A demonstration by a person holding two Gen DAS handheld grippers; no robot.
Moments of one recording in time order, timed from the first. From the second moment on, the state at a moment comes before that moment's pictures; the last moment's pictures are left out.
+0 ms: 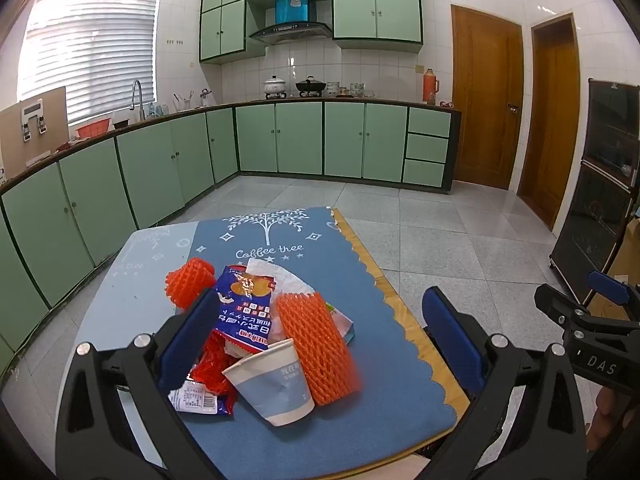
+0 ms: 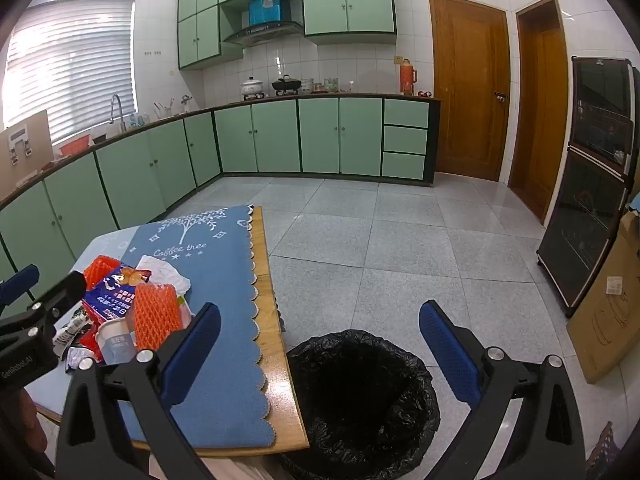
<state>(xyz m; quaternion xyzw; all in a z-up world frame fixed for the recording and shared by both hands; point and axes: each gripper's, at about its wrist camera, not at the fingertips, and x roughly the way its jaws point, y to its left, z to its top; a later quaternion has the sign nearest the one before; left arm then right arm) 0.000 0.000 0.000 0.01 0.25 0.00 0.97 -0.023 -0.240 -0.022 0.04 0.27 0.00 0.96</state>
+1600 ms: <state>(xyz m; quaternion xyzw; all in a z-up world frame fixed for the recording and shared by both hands) 0.026 0.125 -0.065 -0.04 0.31 0.13 0.94 0.096 -0.071 -0.117 0.00 0.41 0.27 0.87</state>
